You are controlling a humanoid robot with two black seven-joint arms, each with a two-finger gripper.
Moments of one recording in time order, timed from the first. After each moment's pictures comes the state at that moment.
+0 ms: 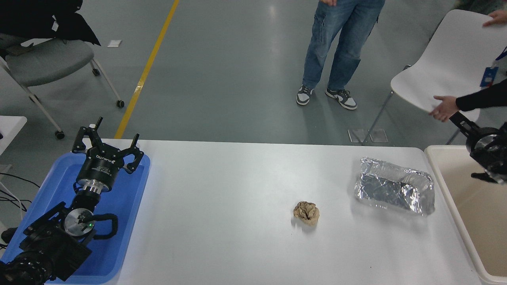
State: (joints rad) left arm -0.60 0.23 -0.89 -0.31 -0.13 -0.77 -0.37; right arm 1.25 -0.45 -0.87 0.43 0.02 -0.05 -0.02
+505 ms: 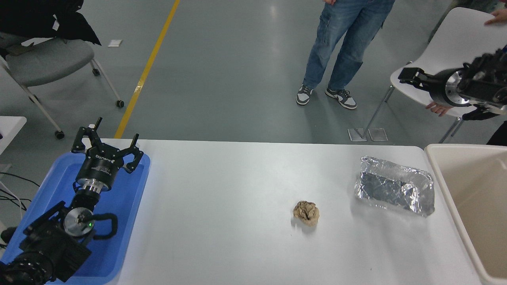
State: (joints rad) left arm -0.60 0.23 -0.89 -0.31 -0.13 -0.77 -0.36; right arm 1.84 -0.47 -1.14 0.91 -0.14 0.40 -0.02
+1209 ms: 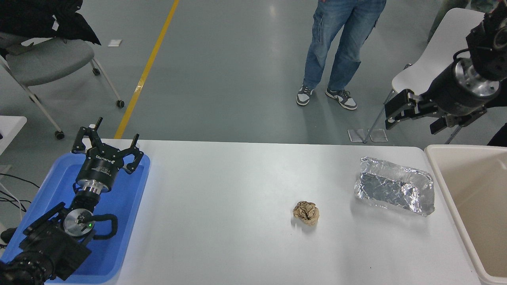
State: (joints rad) left arm -0.60 0.23 -0.89 -0.31 -0.13 -0.77 -0.37; right arm 2.22 -0.47 -1.27 1.34 -0.26 0.77 -0.03
